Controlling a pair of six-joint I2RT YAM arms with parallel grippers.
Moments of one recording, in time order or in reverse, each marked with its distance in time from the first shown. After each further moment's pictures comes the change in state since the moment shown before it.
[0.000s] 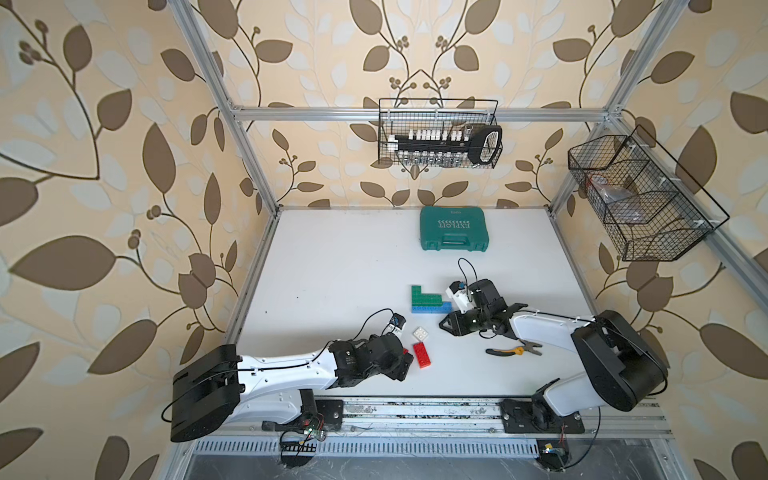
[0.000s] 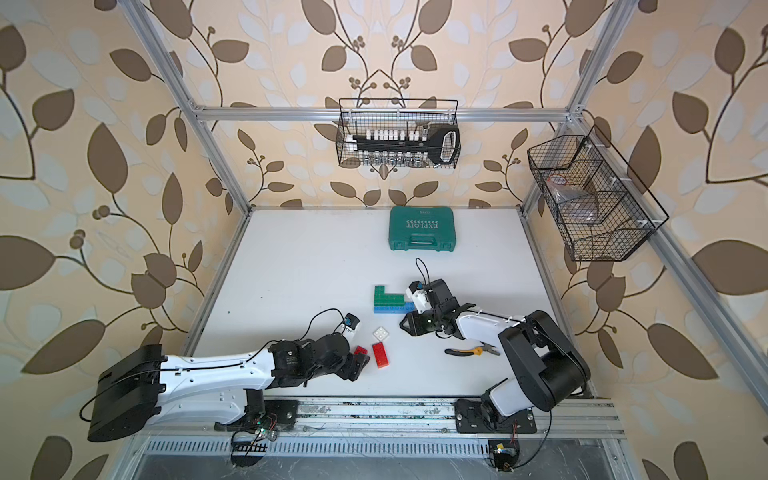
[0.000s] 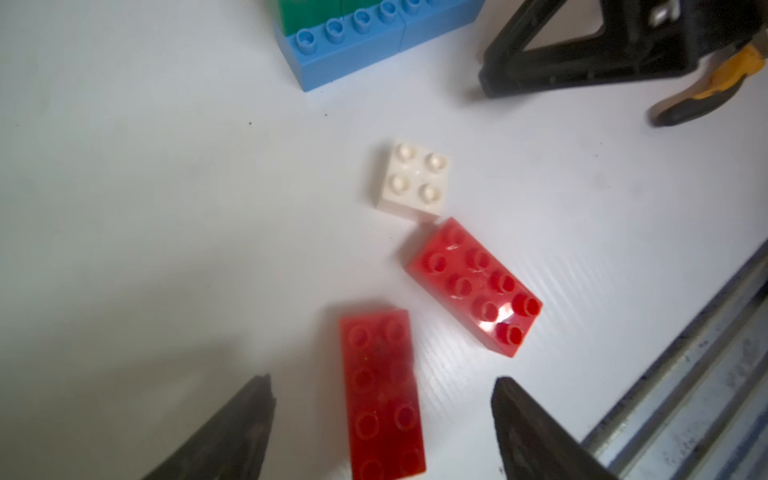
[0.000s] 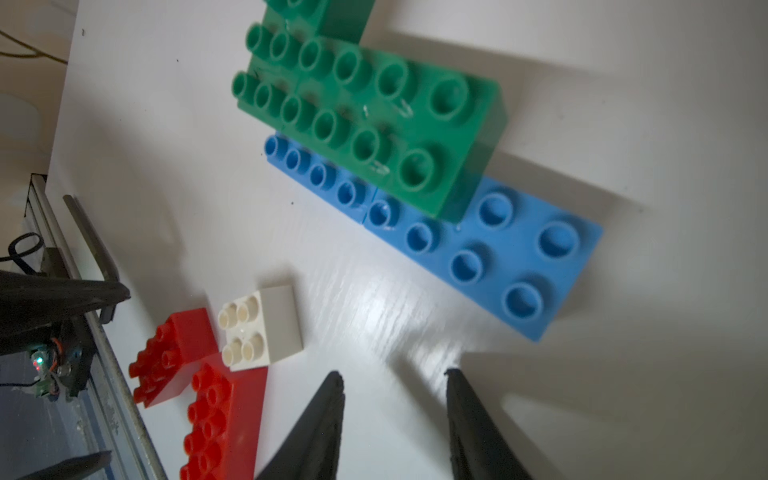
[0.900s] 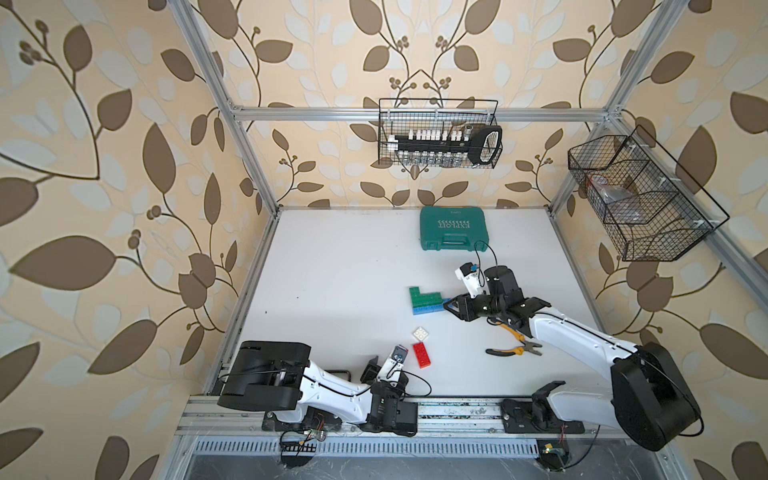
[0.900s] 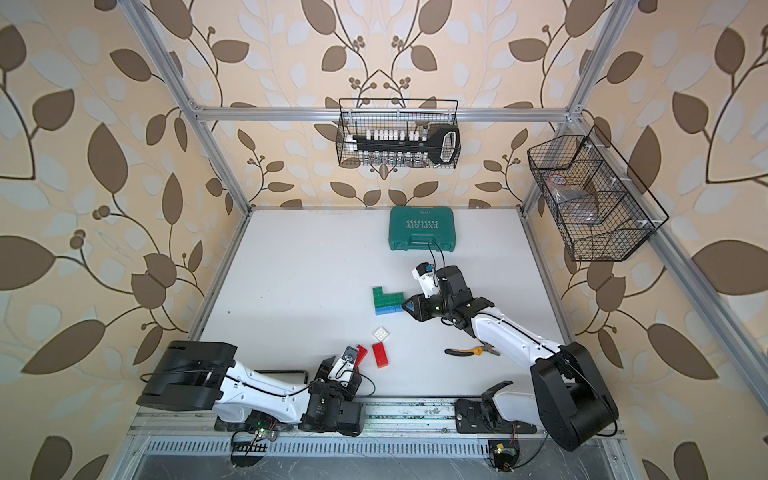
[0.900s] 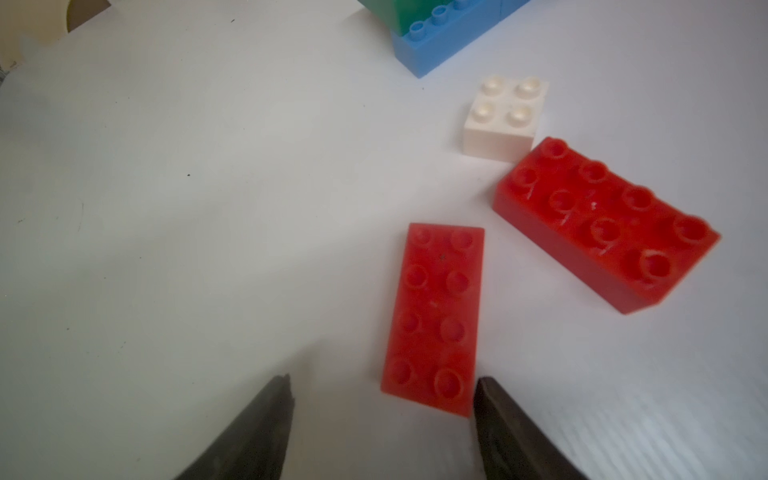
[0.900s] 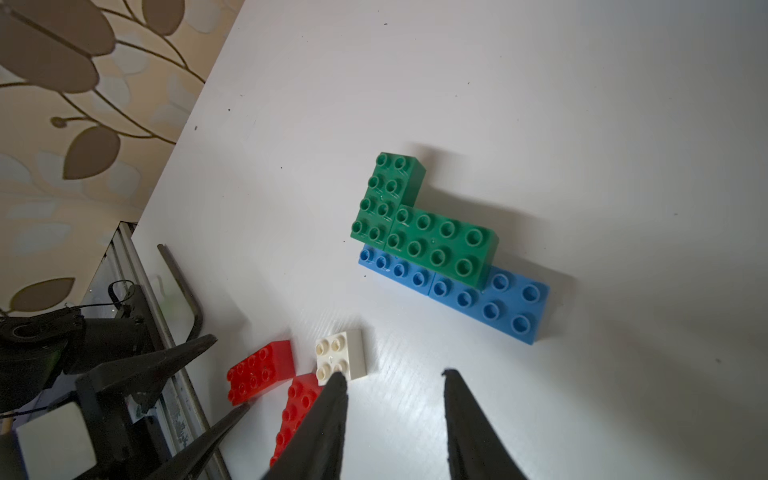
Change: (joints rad) left arm -0.496 0.311 0.030 -0.230 -0.678 -0.517; right arm -0.052 -0.248 0.058 -0.117 -0.035 -0.017
